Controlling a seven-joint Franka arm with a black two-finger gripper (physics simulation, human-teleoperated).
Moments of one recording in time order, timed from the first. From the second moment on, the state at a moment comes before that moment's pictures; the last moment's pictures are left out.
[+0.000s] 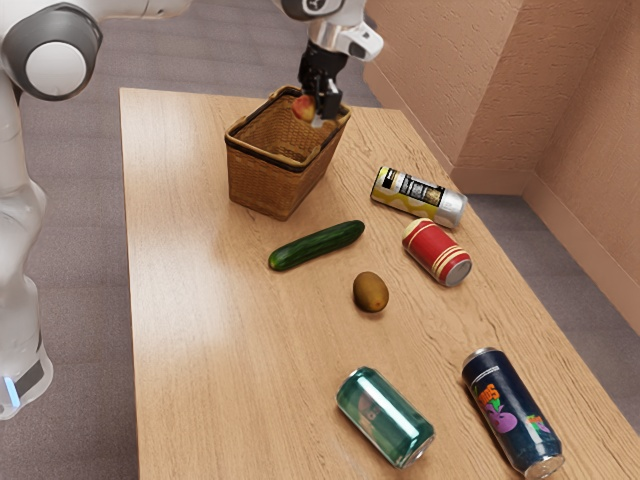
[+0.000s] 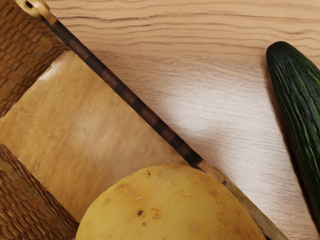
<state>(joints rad) -0.22 -0.01 0.53 -1.60 0.11 1.64 0.18</state>
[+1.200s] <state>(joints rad) -0.26 -0.02 0.61 -1.60 0.10 1.62 0.21</state>
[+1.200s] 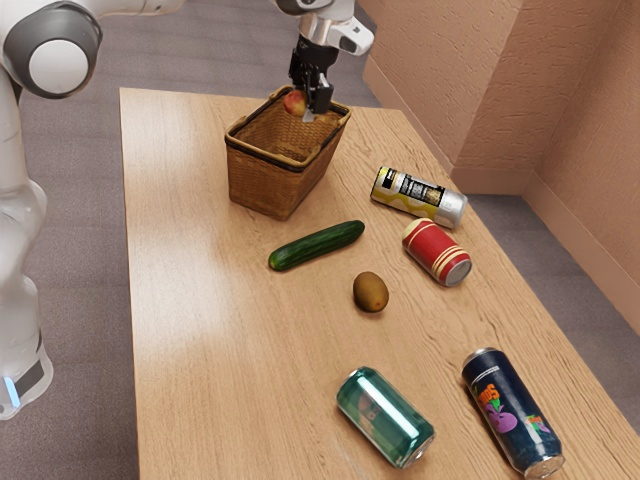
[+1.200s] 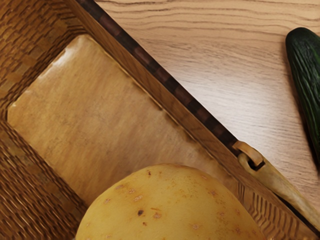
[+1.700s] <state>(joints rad) -0.25 -0.02 0.65 -1.60 0.10 1.53 0.22</state>
